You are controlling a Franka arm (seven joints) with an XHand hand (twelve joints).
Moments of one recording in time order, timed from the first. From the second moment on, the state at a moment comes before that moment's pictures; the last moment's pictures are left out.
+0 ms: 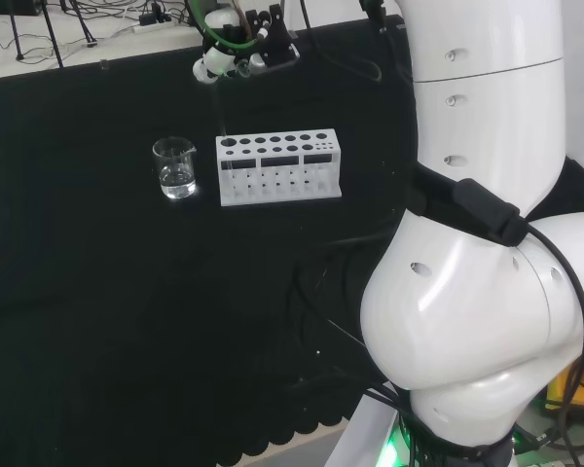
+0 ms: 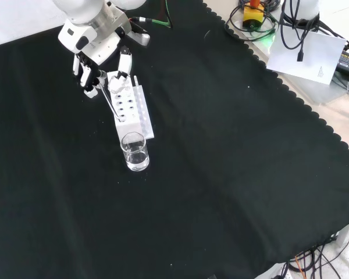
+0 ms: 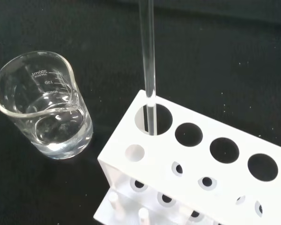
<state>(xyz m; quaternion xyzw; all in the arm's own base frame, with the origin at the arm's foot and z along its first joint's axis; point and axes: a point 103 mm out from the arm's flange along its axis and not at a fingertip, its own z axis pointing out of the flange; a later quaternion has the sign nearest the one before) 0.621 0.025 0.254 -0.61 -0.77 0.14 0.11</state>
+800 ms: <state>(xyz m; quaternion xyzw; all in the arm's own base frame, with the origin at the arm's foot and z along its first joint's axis) 0.618 0.034 0.256 -0.60 -0.78 0.15 0.08</state>
